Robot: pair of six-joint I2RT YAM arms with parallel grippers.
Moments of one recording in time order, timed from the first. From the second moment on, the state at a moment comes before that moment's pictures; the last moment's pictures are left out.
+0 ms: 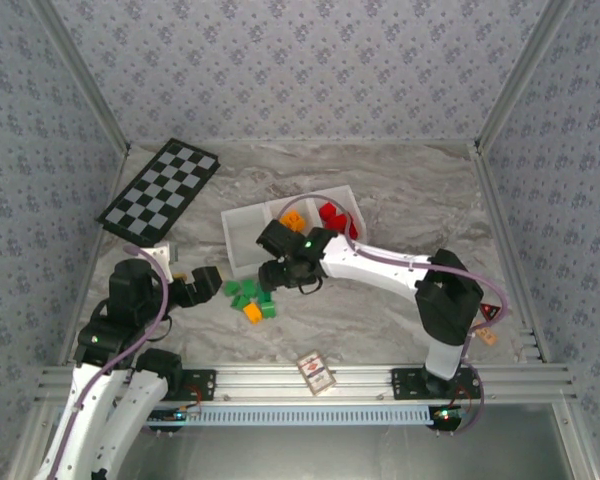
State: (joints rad) left arm -0.28 0.44 0.69 -0.84 0.22 -0.51; right arm 1.02 1.79 1.40 -0.77 0.02 0.73
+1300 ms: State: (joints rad) left arm -0.41 0.38 0.61 -0.89 0.11 -0.68; right arm 1.12 2.01 1.49 -0.74 0.02 0.88
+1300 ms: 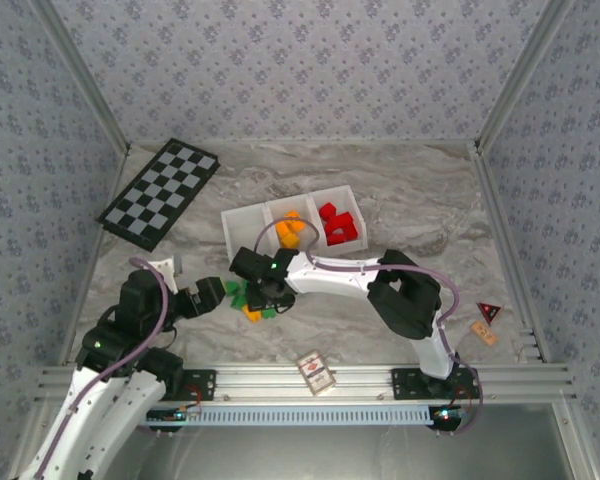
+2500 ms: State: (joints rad) left arm -0.41 0.40 0.61 -0.87 0.09 -0.66; right arm 1.11 2.04 1.49 -0.87 0.08 0.85
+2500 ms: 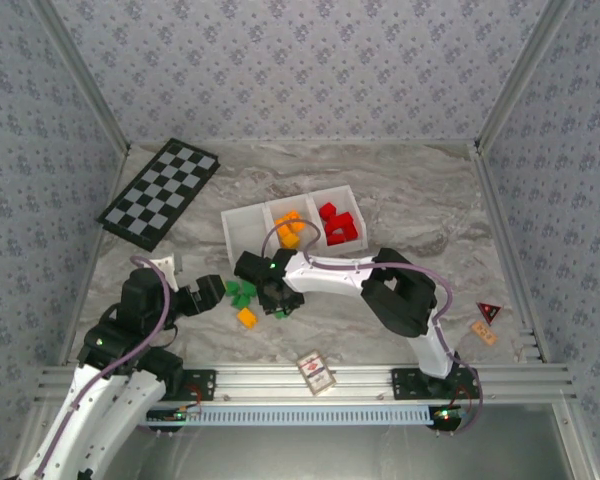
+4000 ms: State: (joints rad) left arm -0.42 0.39 0.77 -1.01 0.09 -0.53; right arm 0.84 2.39 2.30 -1.04 -0.20 0.44
